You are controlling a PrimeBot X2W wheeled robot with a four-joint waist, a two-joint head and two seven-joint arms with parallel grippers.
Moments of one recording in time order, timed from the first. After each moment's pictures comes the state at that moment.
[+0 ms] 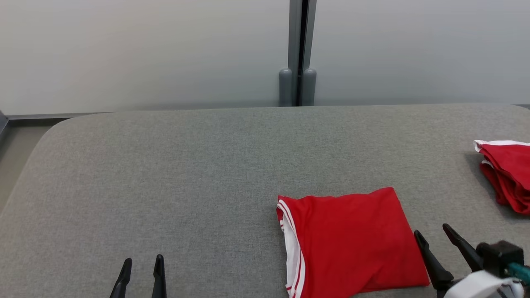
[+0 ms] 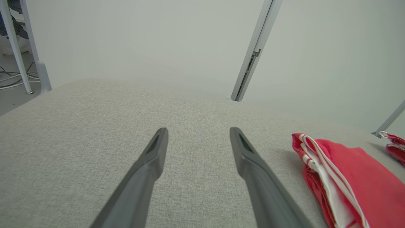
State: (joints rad) left arm 0.25 0.05 -0.06 0.07 -0.33 -0.04 -0.26; right arm 0.03 -0.26 0.15 0.26 0.33 0.13 -0.18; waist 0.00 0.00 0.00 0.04
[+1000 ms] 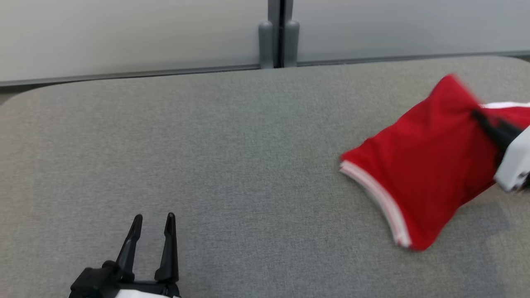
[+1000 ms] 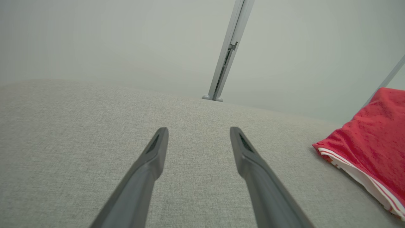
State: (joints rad) left arm 0.12 0.05 -0.11 0.05 -0.34 -0.04 -0.26; right arm -0.54 -0.61 0.37 0.32 0.79 0.13 0.30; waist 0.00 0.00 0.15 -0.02
